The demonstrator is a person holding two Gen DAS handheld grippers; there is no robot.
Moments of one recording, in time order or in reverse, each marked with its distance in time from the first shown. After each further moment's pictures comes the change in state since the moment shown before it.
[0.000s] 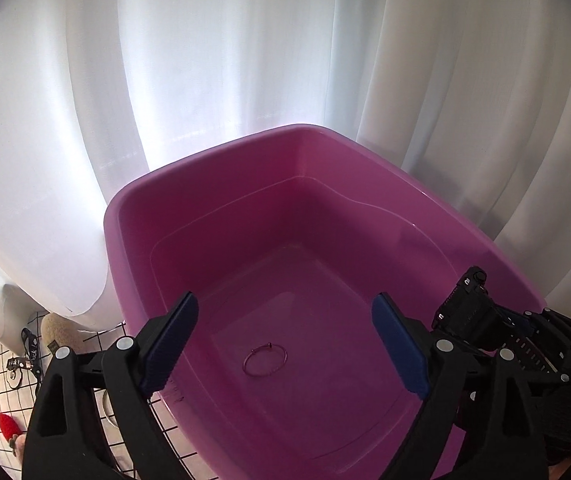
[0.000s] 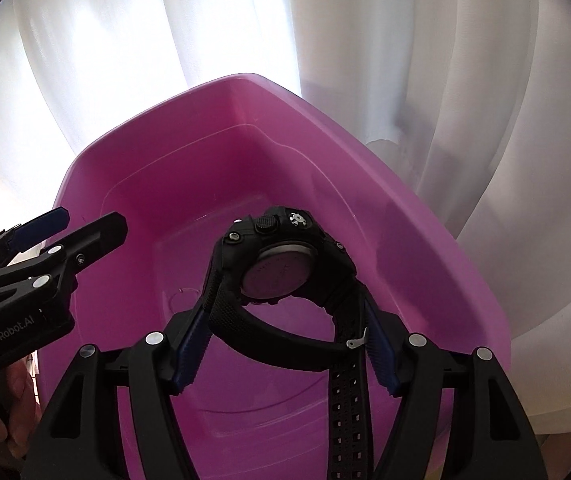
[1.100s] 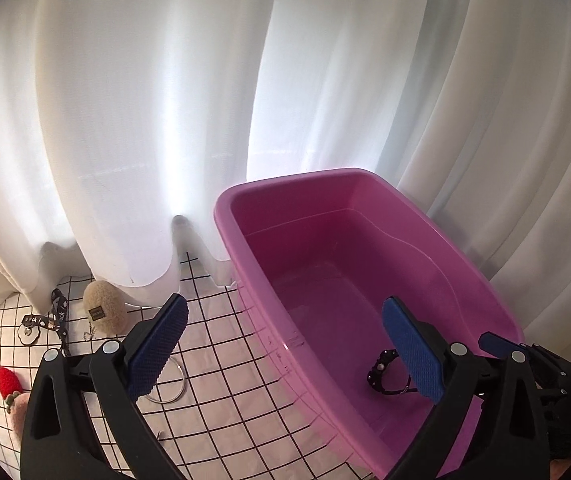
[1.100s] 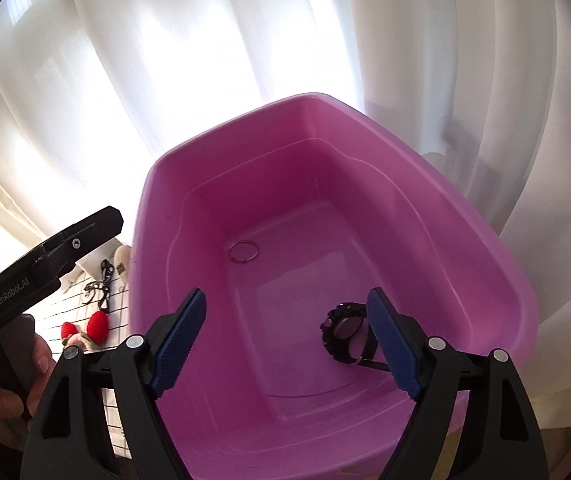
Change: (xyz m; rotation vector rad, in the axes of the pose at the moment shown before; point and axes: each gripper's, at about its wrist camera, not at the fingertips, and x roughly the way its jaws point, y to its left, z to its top) left arm -0.088 0.071 -0.028 -0.198 -0.112 0.021; right arm -0.047 0.042 -0.010 -0.012 -0.062 0.213
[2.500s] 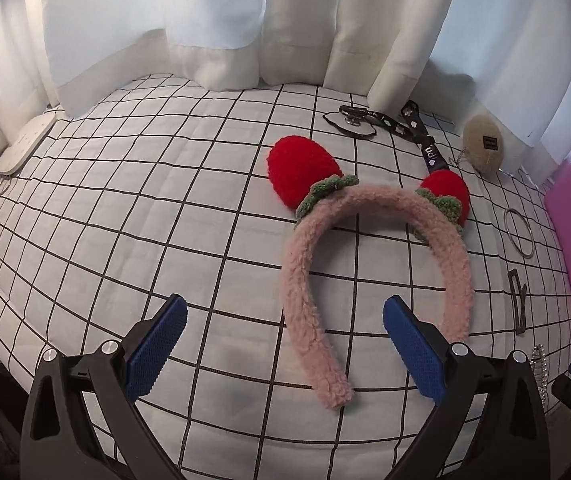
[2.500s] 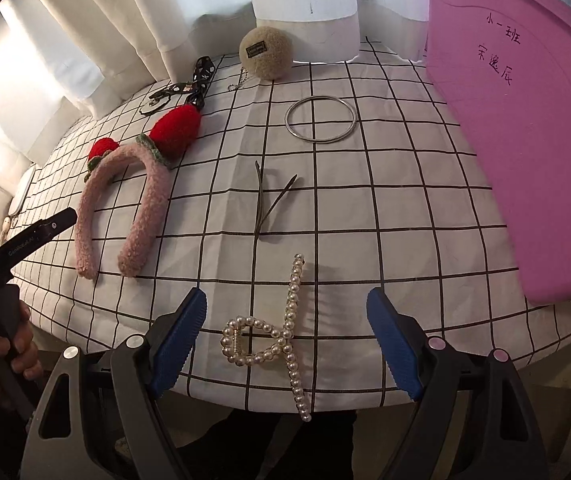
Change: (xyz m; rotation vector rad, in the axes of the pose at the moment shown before) left arm -0.064 0.335 -0.210 -0.369 0.234 0.459; right arm 0.119 0.204 -0.185 -0.274 0.366 0.004
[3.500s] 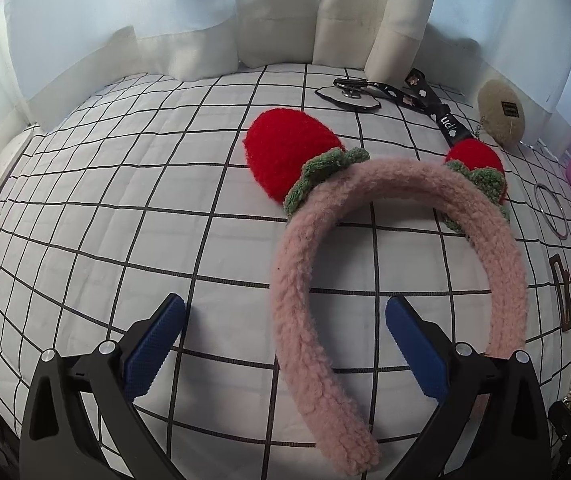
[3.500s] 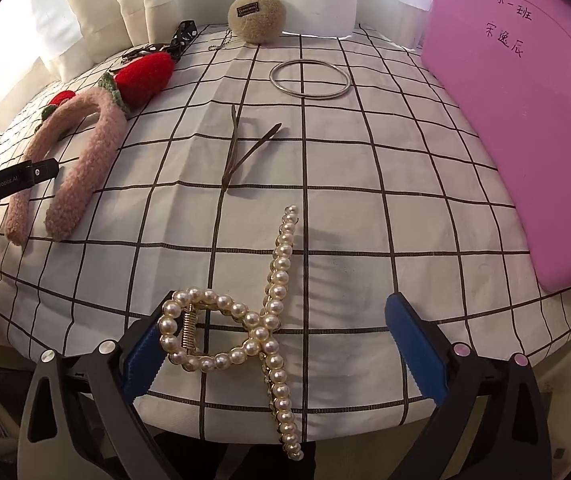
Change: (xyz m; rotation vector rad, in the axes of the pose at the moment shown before) left arm 0.047 -0.014 -0.003 0.077 -0.011 0.027; right arm 0.045 0.009 -0.028 -0.047 -0.067 -0.128
